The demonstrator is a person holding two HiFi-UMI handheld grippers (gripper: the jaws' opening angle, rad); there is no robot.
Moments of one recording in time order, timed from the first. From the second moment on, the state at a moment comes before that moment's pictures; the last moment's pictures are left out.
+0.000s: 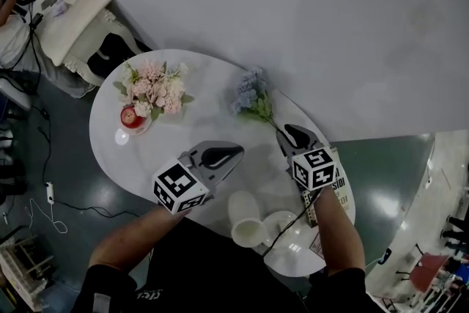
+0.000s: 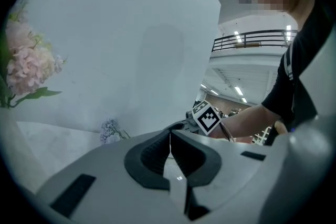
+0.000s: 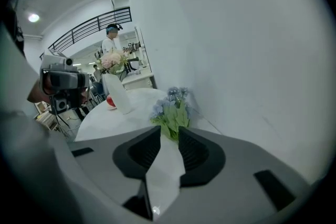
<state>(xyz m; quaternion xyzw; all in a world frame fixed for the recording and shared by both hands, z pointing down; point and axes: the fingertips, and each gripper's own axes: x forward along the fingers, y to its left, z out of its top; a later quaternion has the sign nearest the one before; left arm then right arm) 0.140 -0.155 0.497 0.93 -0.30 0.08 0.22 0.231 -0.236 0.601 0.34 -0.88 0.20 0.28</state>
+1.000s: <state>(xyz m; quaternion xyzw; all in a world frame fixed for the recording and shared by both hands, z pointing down) 0.138 -0.170 0.537 0.91 -0.30 0.08 0.26 0.202 -0.254 0.655 0.28 -0.87 0.17 0.36</state>
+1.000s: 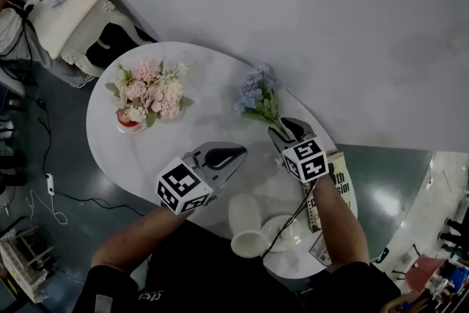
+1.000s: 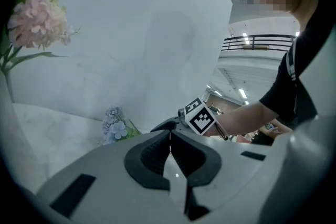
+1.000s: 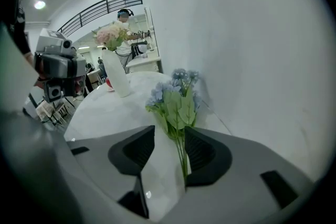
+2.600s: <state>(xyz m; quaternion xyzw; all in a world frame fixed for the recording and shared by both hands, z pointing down) 0.115 -0.177 0.555 0.90 -0.30 0.08 0.30 0.174 -0.291 0.709 0.26 -0.82 0.14 0.49</state>
